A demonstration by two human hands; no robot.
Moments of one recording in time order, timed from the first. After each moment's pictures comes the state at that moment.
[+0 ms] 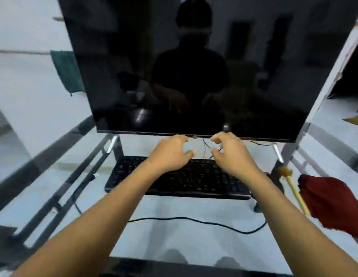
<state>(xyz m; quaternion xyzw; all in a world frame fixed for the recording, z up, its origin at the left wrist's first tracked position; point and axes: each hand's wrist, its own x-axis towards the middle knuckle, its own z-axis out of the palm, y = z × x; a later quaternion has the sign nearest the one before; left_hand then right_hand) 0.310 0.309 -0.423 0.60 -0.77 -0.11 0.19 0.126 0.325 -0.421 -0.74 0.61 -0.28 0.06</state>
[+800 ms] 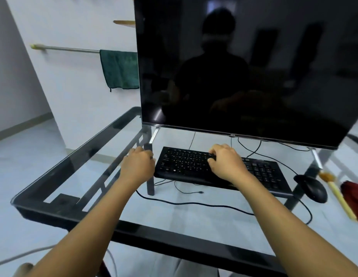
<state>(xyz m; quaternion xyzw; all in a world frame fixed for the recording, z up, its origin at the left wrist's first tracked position) 0.500 0.368 -0.490 0.74 -0.64 0.01 0.20 0.250 0.345 -0.451 -0.76 0.62 -0.16 0.08</state>
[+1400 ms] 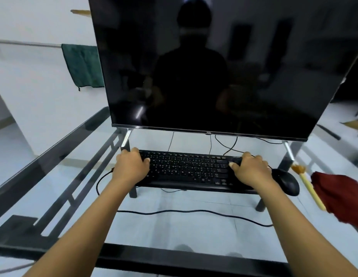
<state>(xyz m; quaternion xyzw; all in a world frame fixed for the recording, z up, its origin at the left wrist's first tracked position) 0.448 0.332 -0.486 0.76 -0.59 -0.10 0.24 0.136 0.329 -0.469 -0.58 0.81 -0.08 0.08</state>
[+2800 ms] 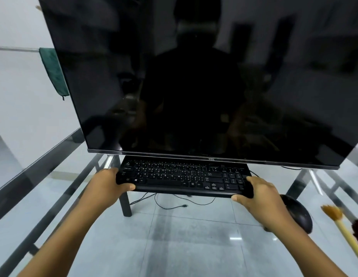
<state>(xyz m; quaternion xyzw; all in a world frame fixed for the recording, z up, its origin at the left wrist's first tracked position) 0.471 0.254 -0.478 0.75 -0.60 -0.14 0.25 0.111 0.263 -0.490 -0.65 0.72 -0.22 0.13</state>
